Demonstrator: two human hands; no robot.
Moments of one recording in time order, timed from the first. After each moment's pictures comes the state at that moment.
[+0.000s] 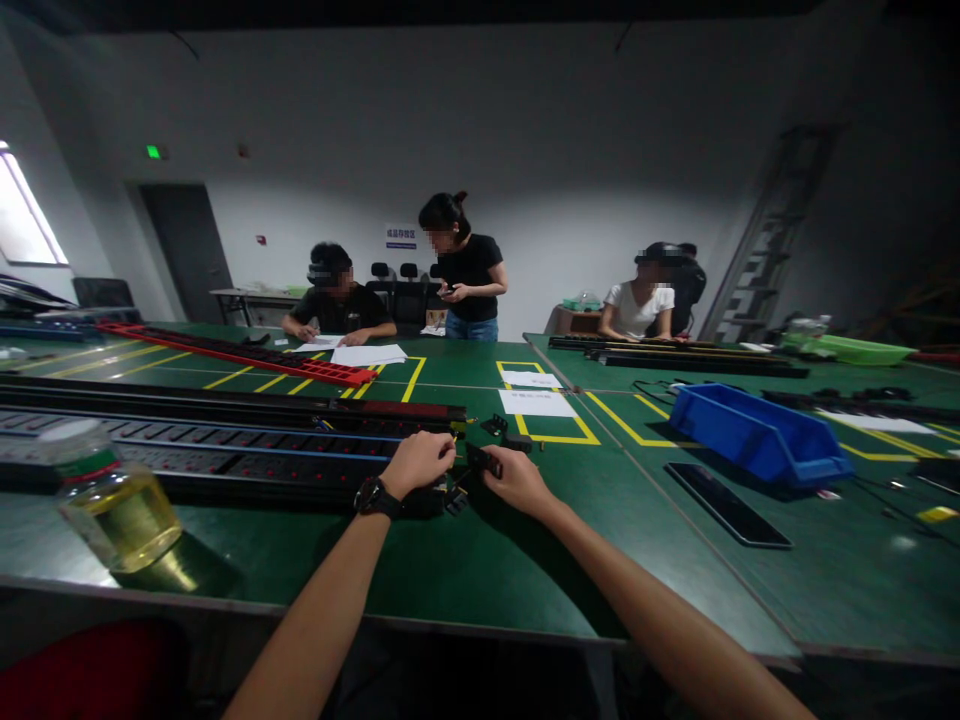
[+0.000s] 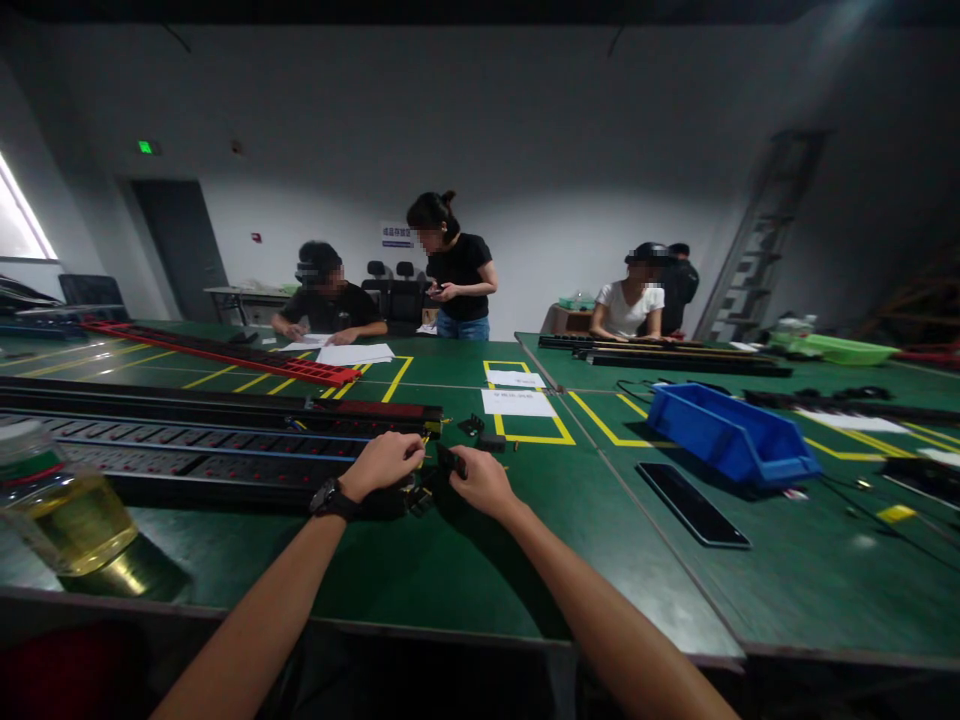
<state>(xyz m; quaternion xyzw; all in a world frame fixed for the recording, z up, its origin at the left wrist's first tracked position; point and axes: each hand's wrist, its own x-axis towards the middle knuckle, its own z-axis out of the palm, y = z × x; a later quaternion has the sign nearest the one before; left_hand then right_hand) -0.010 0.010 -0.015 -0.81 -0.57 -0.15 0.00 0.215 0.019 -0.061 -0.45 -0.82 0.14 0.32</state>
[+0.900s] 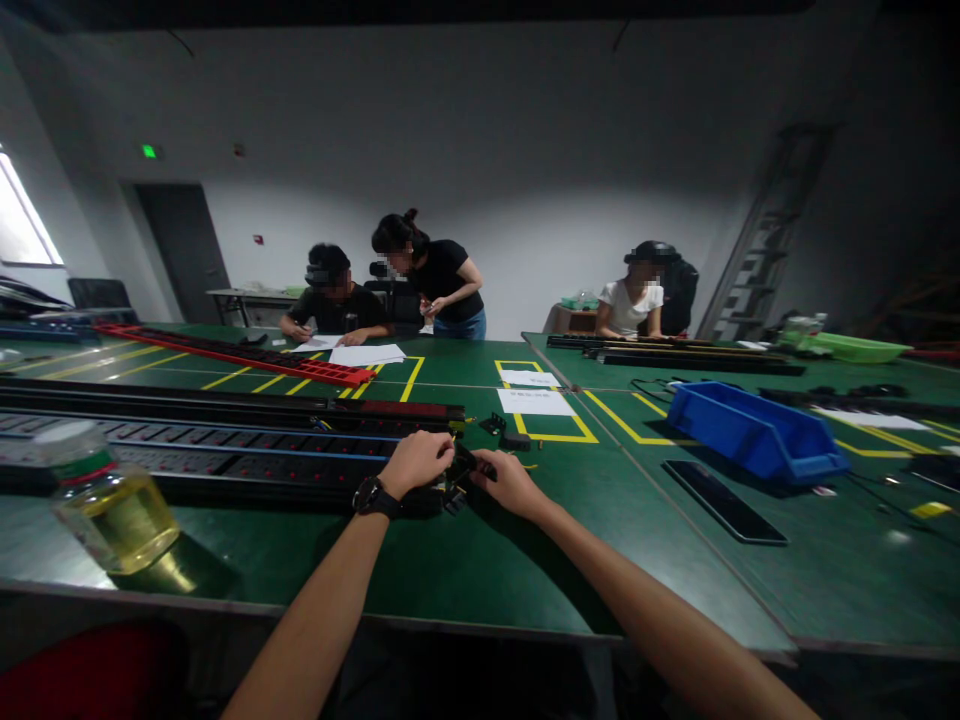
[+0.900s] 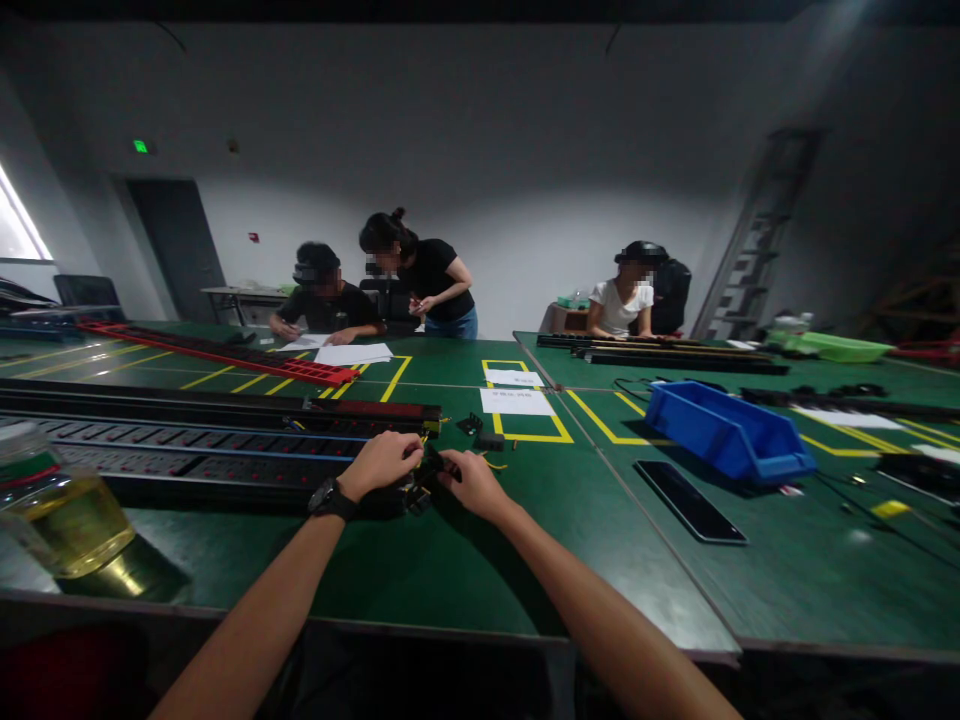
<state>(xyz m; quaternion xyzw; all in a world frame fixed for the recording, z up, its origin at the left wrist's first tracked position) -0.009 0.009 -0.013 -0.82 -0.55 -0.16 0.00 0.211 0.030 -0.081 -0.39 -0.85 0.16 0.33</state>
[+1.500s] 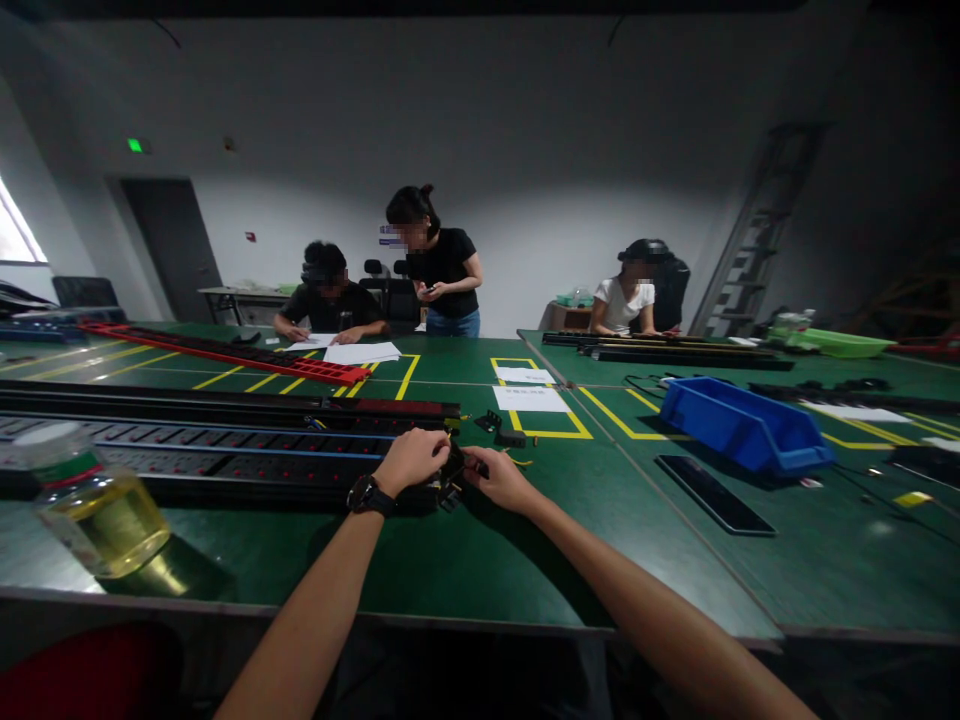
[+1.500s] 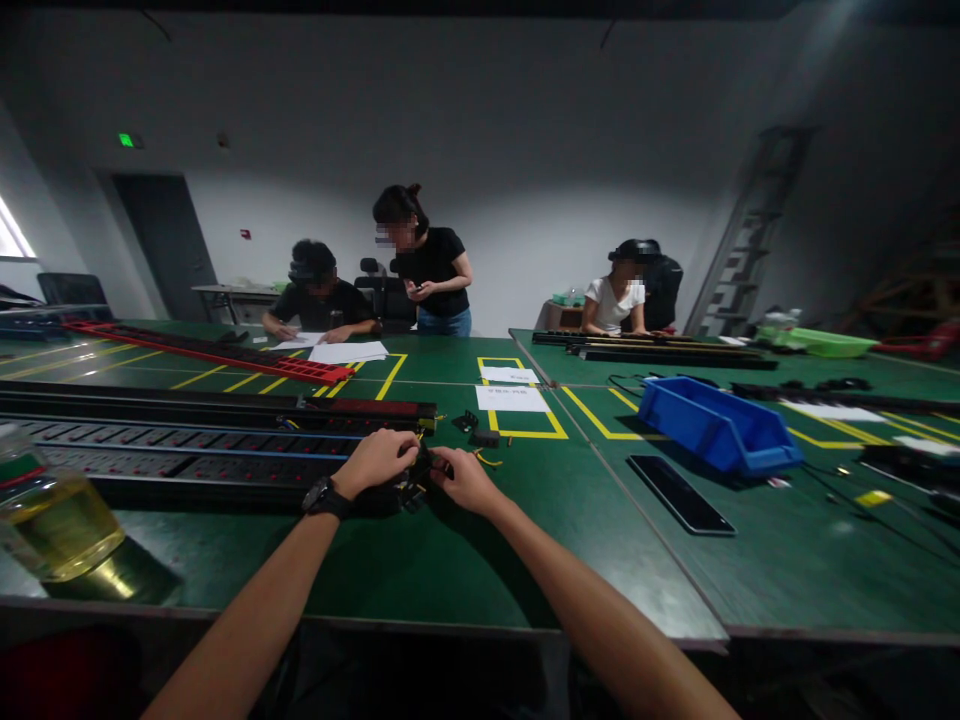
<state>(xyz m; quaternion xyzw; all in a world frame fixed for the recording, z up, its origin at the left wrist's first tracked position) -0.008 0.008 -0.011 -0.82 -0.55 -0.16 0.00 0.204 0.028 -0.076 -0.35 -0.84 0.22 0.35</state>
